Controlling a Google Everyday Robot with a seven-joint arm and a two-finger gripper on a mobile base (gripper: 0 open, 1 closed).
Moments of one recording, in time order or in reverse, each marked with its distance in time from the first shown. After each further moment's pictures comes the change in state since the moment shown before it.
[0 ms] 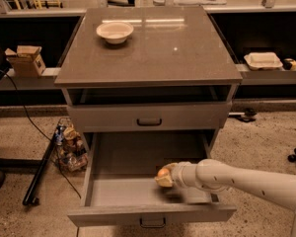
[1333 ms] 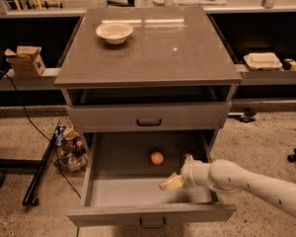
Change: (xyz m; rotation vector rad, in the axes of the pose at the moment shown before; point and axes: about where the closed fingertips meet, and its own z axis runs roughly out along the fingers) arm 0.004 -0.024 -0.027 0.027 -0.054 0.048
